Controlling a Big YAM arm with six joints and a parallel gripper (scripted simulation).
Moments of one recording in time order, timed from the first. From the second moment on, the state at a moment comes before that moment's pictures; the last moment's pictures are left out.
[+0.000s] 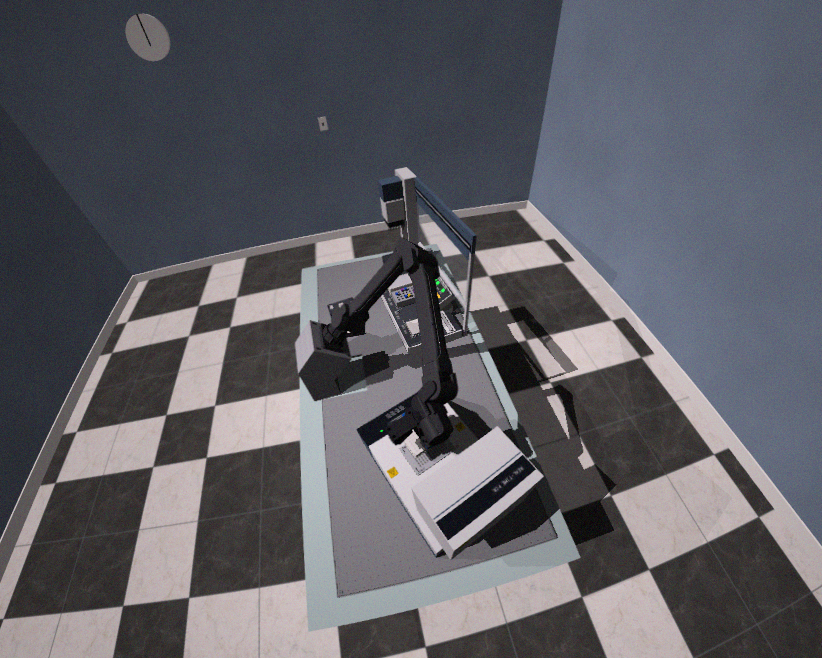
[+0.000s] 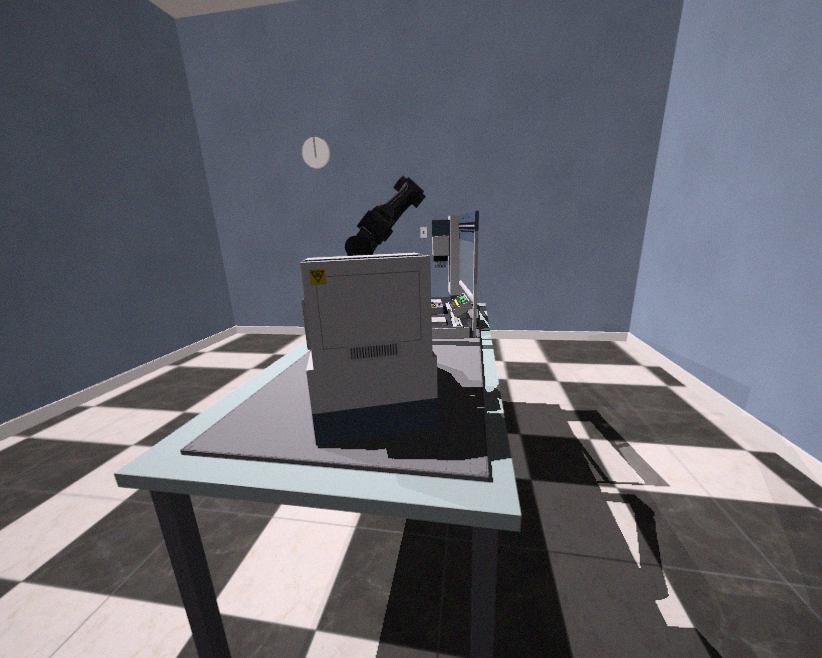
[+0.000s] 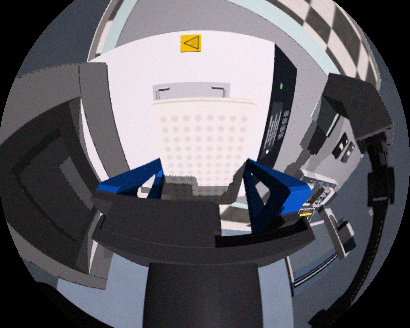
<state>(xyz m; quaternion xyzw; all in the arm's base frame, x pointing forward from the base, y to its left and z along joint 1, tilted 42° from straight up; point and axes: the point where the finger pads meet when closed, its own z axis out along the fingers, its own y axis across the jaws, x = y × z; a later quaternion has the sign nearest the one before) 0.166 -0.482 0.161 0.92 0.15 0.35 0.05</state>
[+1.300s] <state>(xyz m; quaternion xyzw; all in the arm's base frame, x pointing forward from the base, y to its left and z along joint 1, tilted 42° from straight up) 0.166 -0.501 0.152 0.92 0.14 0.35 0.03</state>
